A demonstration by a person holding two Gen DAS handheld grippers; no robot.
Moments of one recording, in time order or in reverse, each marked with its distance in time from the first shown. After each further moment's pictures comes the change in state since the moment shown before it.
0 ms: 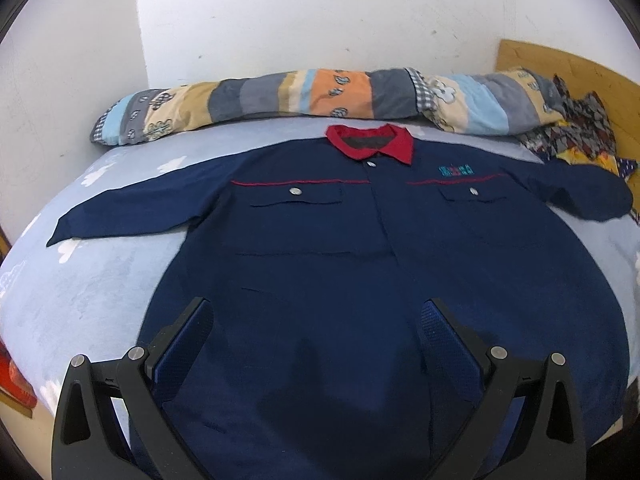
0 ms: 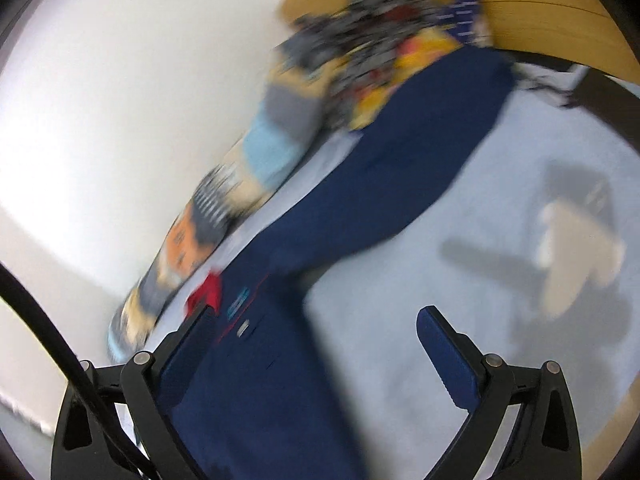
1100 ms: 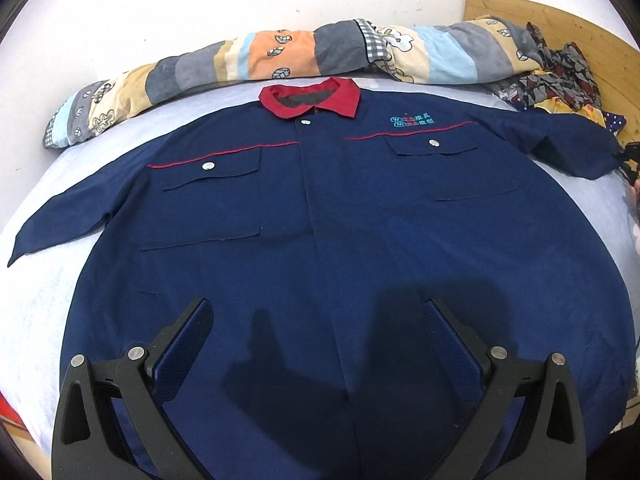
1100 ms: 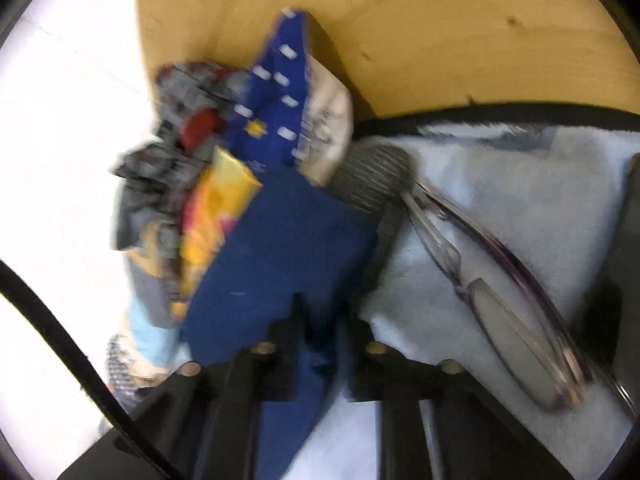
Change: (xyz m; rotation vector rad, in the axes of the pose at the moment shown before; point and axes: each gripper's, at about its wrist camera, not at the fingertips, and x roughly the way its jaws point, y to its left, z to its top) left arm 0.057 -0.061 0.000 0.091 0.116 -0.091; right arm 0.088 -0.164 0.182 0.187 -0.250 -0.114
